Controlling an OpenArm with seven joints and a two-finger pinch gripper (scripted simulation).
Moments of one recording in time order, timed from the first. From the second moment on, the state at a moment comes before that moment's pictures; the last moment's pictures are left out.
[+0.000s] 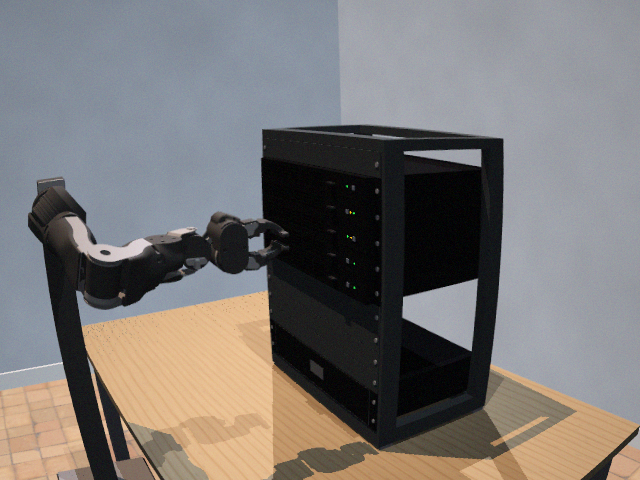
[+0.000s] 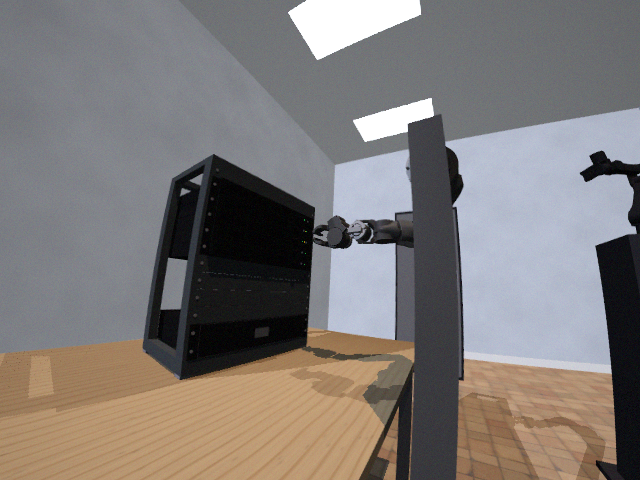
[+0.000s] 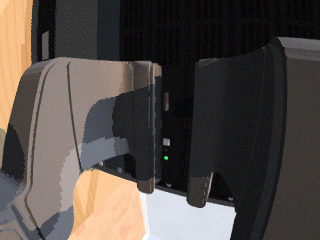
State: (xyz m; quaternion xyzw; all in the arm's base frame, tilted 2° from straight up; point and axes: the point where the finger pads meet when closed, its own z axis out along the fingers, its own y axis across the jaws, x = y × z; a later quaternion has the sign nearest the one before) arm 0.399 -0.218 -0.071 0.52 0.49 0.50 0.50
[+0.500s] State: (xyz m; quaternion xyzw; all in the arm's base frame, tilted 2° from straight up) arm 0.399 -0.218 -0.070 0.52 0.49 0.50 0.50
